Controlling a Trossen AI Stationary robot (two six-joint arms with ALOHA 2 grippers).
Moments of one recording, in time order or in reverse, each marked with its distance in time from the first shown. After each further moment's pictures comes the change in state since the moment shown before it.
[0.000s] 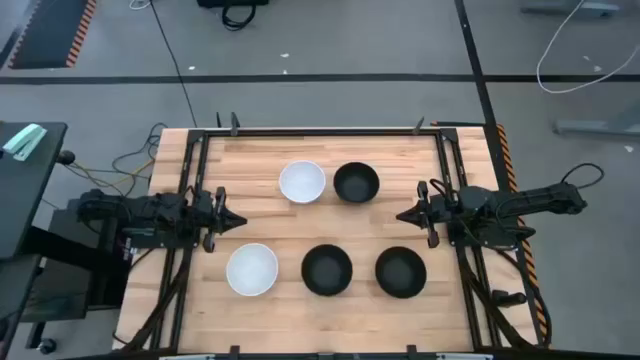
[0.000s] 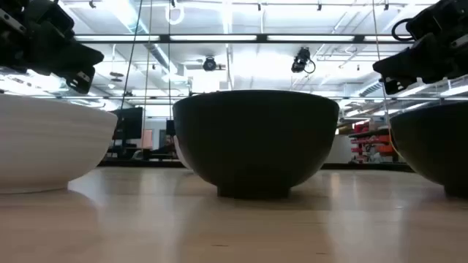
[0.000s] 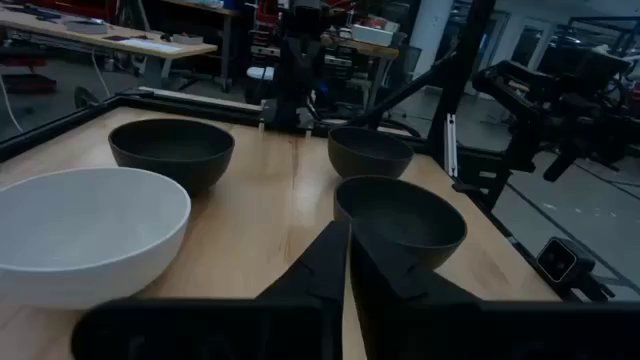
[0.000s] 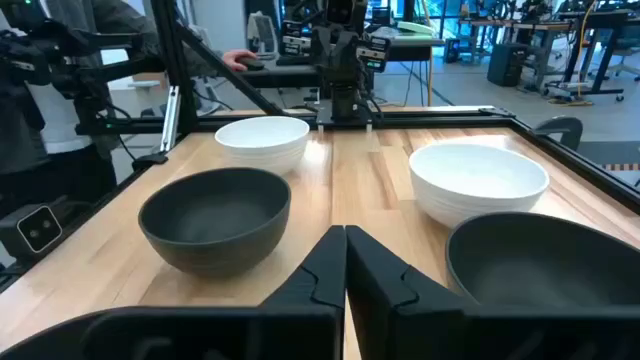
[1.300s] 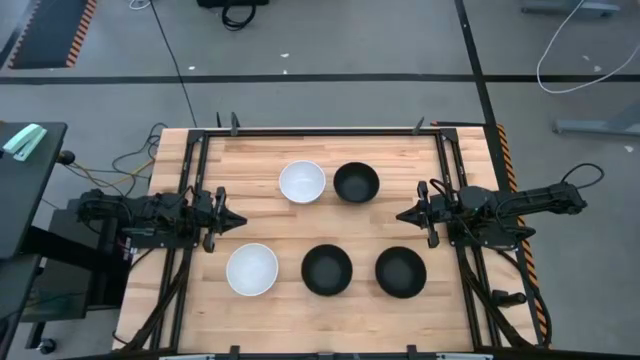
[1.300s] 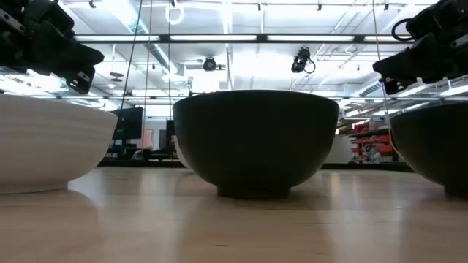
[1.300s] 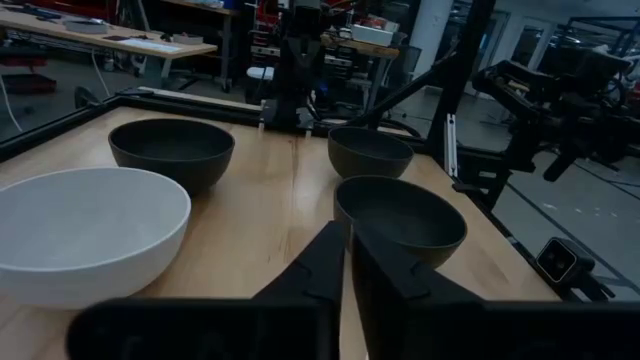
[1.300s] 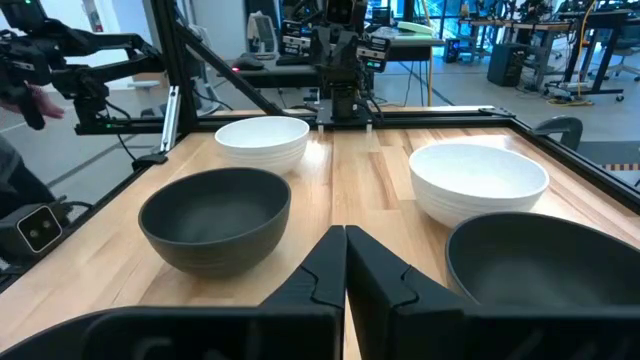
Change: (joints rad) left arm 0.000 0.000 0.000 0.000 0.000 0.000; right arm 0.000 0.000 0.000 0.000 0.000 0.000
